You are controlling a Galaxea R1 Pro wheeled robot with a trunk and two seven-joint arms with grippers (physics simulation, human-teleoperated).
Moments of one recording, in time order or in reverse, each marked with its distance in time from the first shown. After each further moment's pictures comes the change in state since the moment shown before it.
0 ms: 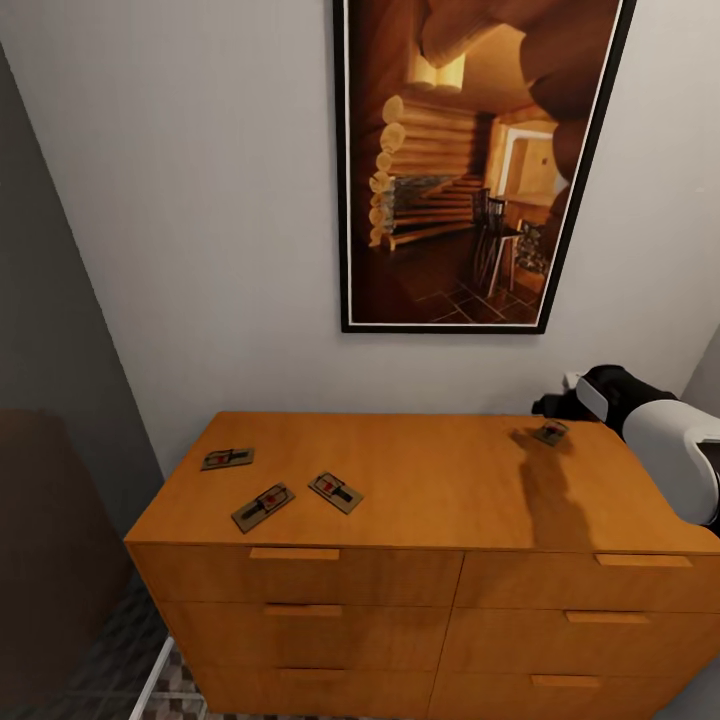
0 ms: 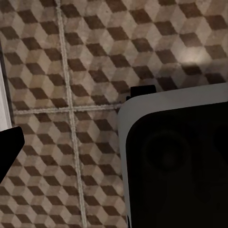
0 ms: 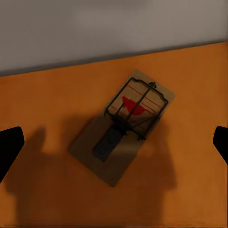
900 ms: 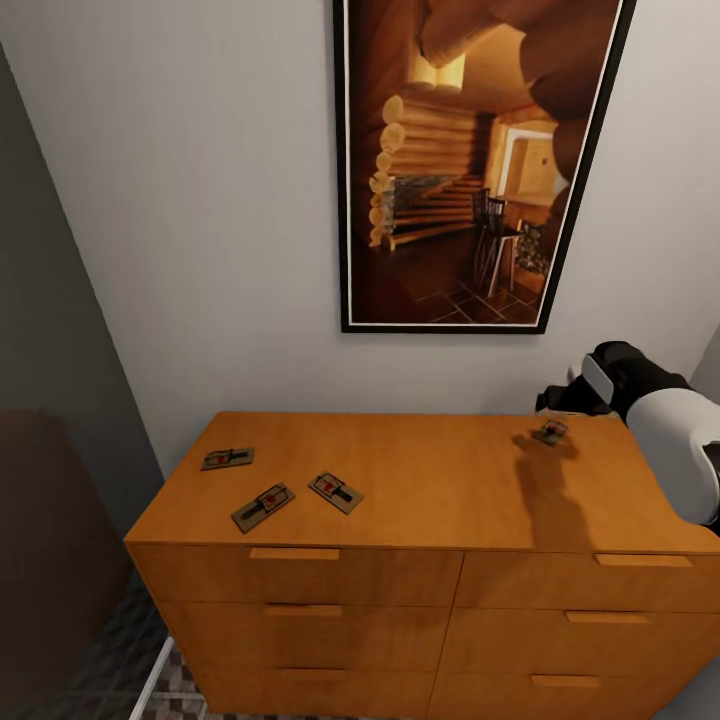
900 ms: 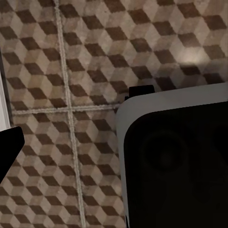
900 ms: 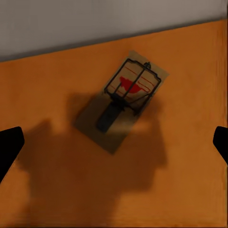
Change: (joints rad) left arm 0.000 -0.003 0.000 0.000 0.000 0.000 0.000; right arm 0.000 -0.003 -0.008 -0.159 -0.009 0.287 -0.009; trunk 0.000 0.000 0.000
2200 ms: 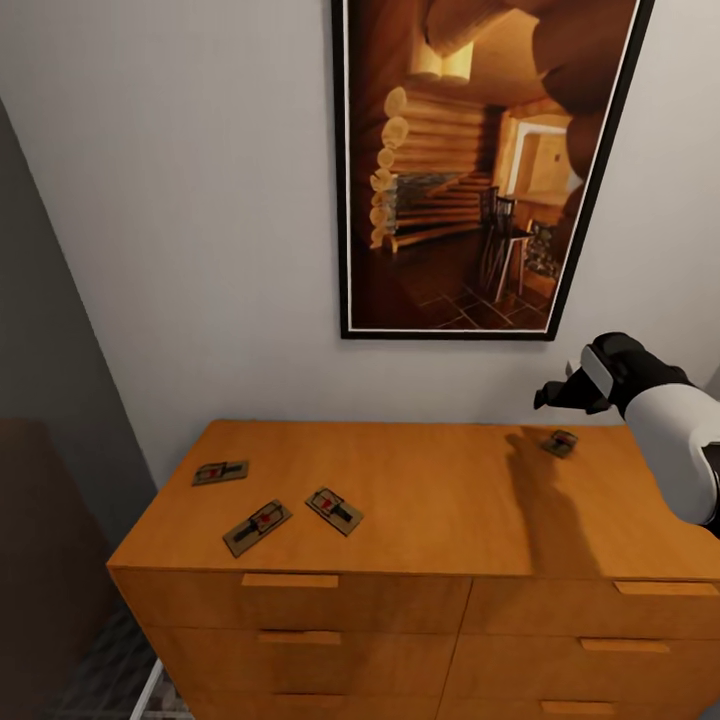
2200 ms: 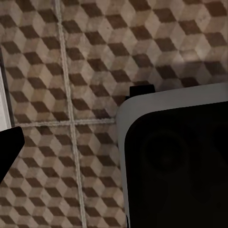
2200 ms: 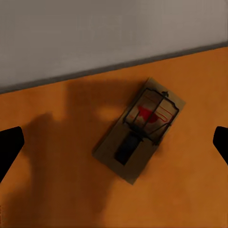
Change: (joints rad) left arm 0.000 0.001 0.000 0.000 0.000 0.001 0.000; right arm 0.000 0.008 0.001 -0.057 -0.003 0.093 0.003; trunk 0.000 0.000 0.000
